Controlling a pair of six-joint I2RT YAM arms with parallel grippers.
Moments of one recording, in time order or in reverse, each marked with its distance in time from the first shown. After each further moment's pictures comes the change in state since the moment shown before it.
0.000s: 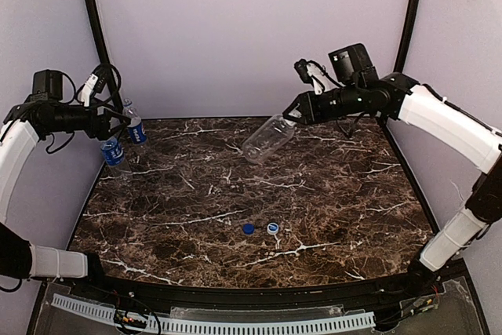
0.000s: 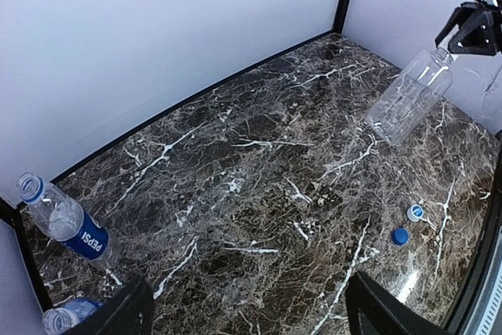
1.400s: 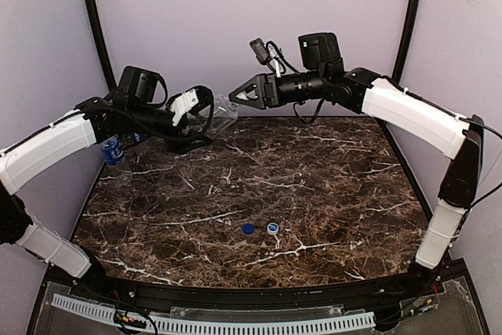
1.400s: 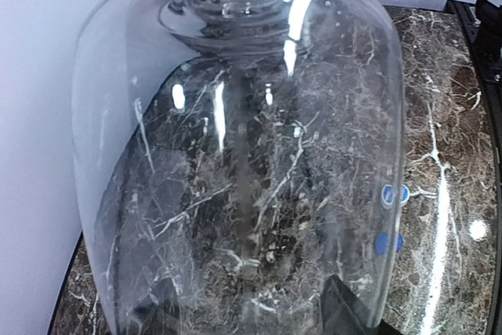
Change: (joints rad) left arm -0.739 0.250 0.052 0.230 -0.389 0.161; right arm 0.094 0.257 0.235 0.360 -0.450 0.047
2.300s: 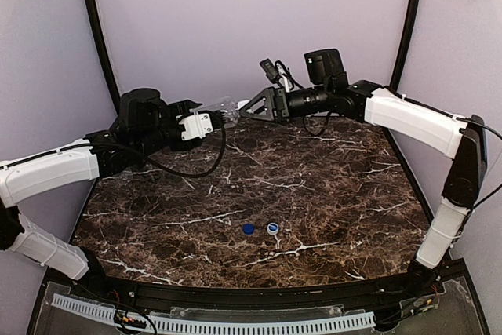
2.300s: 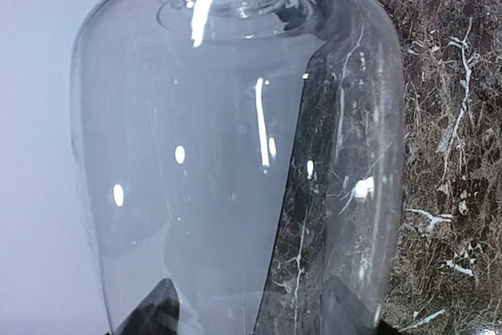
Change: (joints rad) left arm -0.154 -0.085 -0.280 0.532 -0.590 0.509; right arm -0.064 -0.030 -0.159 0.023 -0.091 0.106
